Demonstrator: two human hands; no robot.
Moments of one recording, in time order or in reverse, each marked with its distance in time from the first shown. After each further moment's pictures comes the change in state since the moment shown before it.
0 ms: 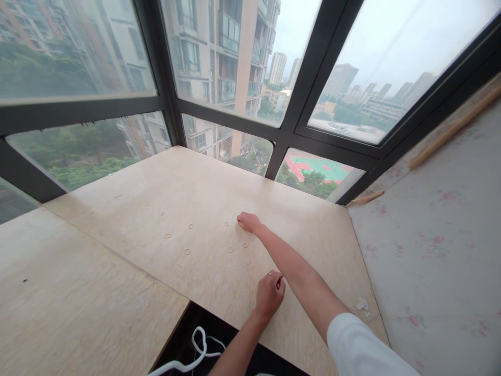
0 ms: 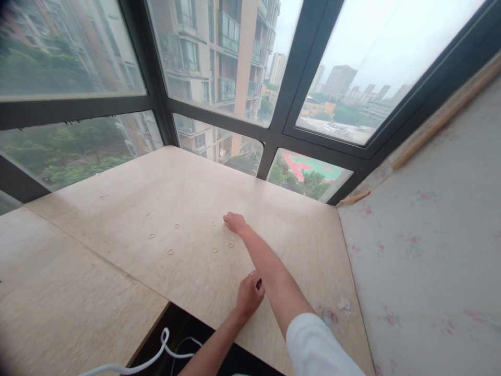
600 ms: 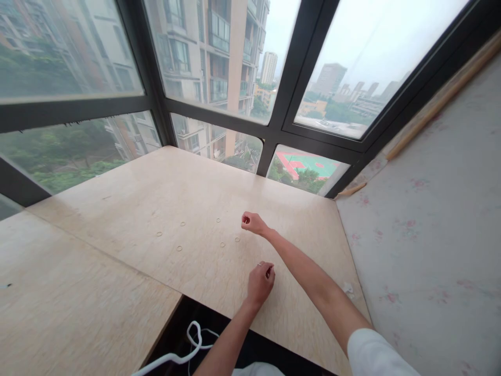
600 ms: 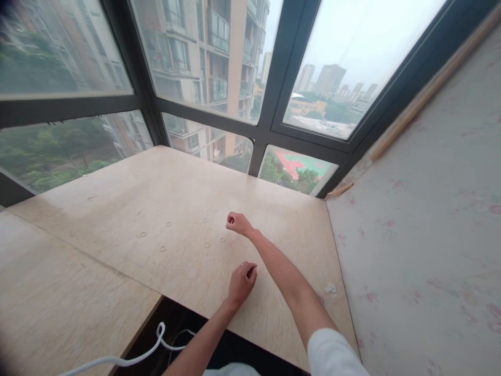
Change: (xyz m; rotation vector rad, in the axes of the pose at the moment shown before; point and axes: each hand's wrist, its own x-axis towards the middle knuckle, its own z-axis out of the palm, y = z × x) left_hand 0.001 -0.003 0.002 -0.019 0.057 0.037; right_hand -0.069 0.032 -0.003 0.433 0.214 -0.051
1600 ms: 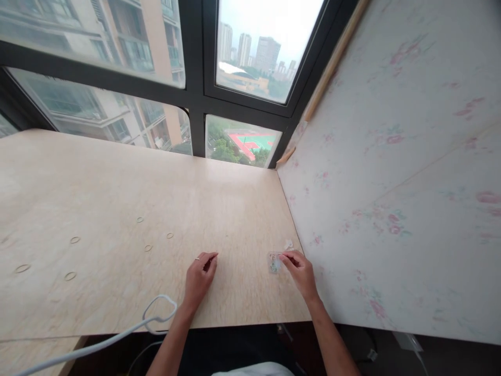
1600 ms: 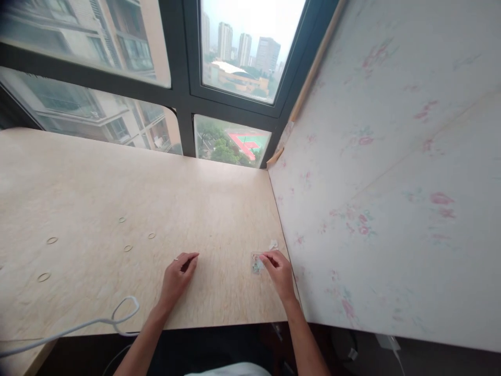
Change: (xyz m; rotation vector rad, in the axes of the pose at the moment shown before) left_hand 0.001 -0.002 -0.008 -0.054 -0.048 0.126; right_hand -0.363 0.057 -0.026 0.383 0.867 0.507
